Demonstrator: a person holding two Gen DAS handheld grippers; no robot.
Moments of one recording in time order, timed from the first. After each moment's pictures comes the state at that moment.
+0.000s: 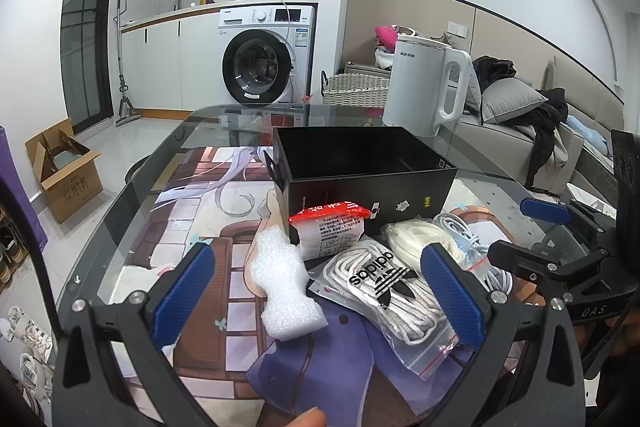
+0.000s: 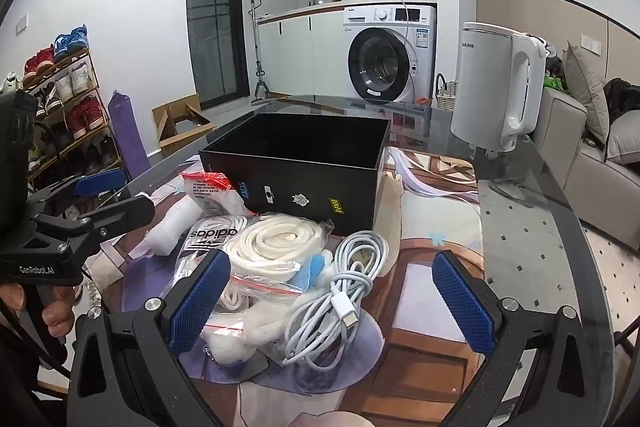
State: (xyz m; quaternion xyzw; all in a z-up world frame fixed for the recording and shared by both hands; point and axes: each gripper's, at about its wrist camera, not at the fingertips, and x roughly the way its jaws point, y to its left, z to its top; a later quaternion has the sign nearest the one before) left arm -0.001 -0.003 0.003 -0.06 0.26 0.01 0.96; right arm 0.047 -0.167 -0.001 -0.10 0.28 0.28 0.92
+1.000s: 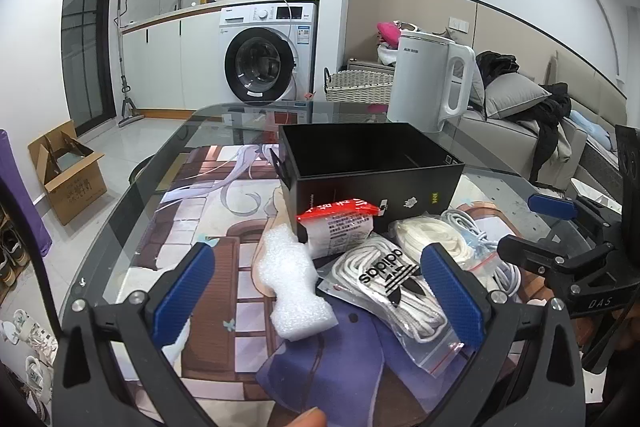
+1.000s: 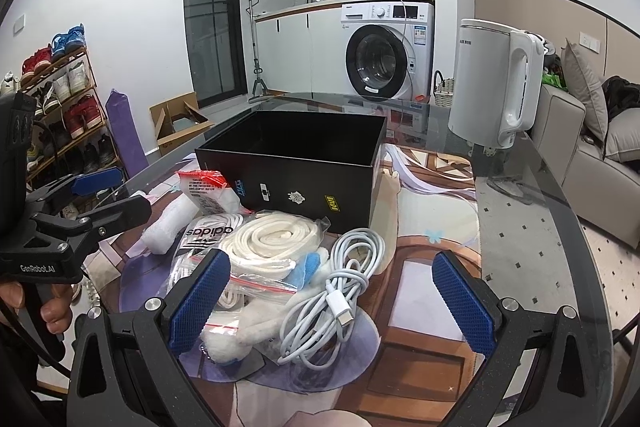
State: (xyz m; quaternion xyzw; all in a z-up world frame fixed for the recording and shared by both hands) left arm -0.001 0.005 0.000 -0.06 0.26 0.01 0.96; right arm 0.049 -0.168 -0.002 -0.10 0.28 0.27 0.92
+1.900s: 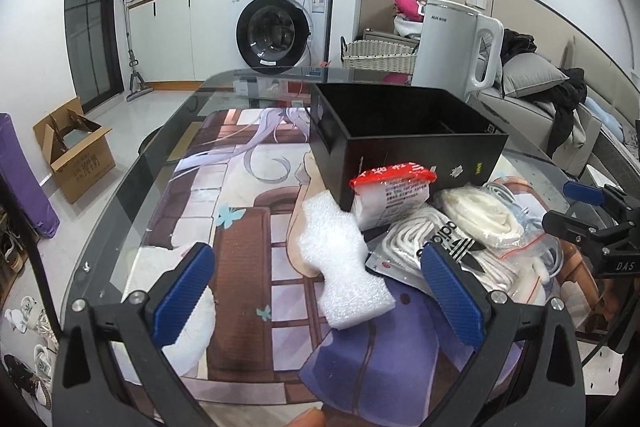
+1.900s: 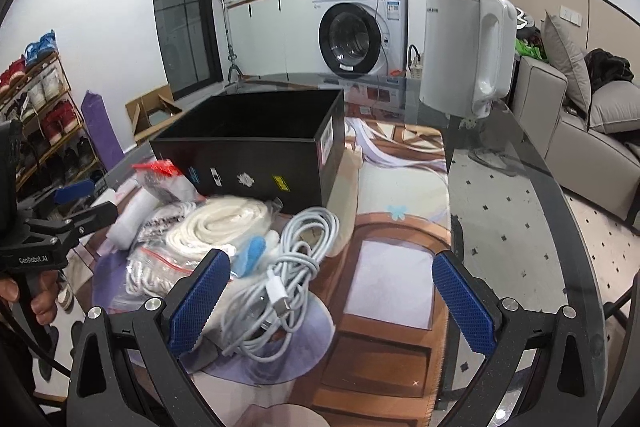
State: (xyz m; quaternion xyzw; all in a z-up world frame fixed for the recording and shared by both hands) left arm 0.019 0.028 -0.023 -0.05 0.32 0.03 0.94; right arm 0.070 -0.183 -0.014 -0.10 0.33 0.22 0.91
